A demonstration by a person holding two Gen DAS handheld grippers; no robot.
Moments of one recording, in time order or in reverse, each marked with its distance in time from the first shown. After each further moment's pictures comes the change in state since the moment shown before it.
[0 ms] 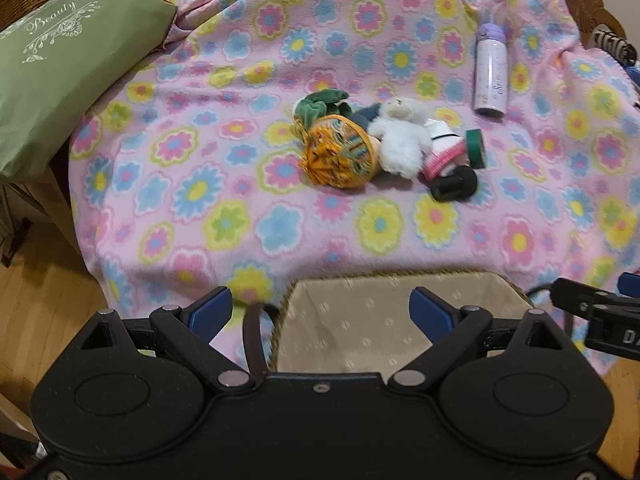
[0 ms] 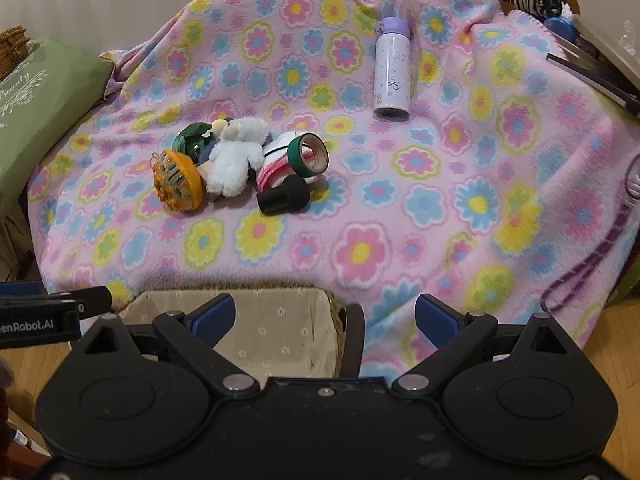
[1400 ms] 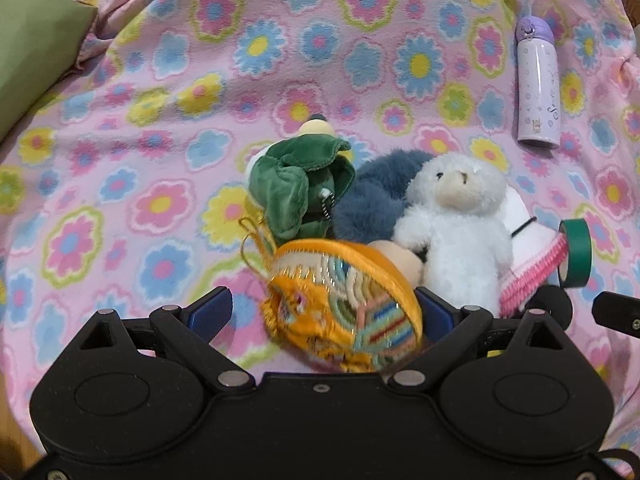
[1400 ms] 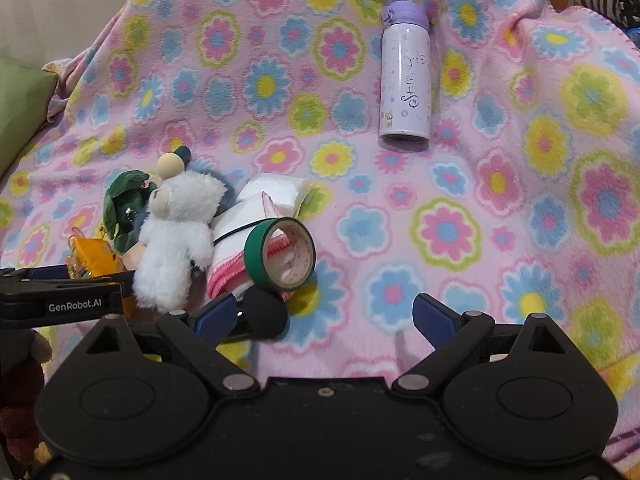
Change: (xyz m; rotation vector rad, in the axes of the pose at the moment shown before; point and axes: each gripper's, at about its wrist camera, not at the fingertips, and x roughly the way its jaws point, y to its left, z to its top) left arm 0.155 -0.004 0.107 0.042 0.005 -0.064; right arm 0.137 0.002 0.108 0.025 0.033 -0.048
